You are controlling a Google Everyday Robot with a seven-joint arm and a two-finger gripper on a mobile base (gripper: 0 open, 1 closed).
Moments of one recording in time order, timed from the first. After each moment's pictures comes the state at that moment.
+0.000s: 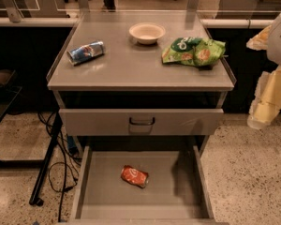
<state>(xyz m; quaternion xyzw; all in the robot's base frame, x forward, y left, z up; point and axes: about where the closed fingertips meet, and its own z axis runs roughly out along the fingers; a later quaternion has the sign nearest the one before) 0.438 -0.216 0.978 -0.60 0.78 -0.04 0.16</state>
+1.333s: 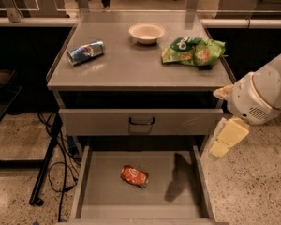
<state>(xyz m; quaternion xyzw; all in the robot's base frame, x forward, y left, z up) 0.449 -0.176 0.848 -0.57 0.79 0.10 0.22</state>
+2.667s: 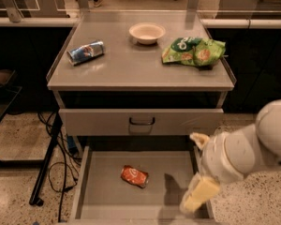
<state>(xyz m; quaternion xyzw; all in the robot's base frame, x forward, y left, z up) 0.383 -0.128 0.747 -0.58 0.77 0.13 0.24</state>
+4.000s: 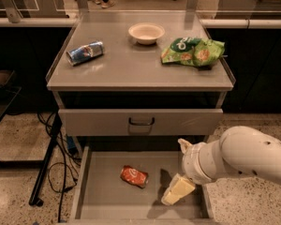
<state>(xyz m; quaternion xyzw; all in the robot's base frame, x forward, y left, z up) 0.423 -0.104 0.668 -0.55 0.78 0.11 0.27</state>
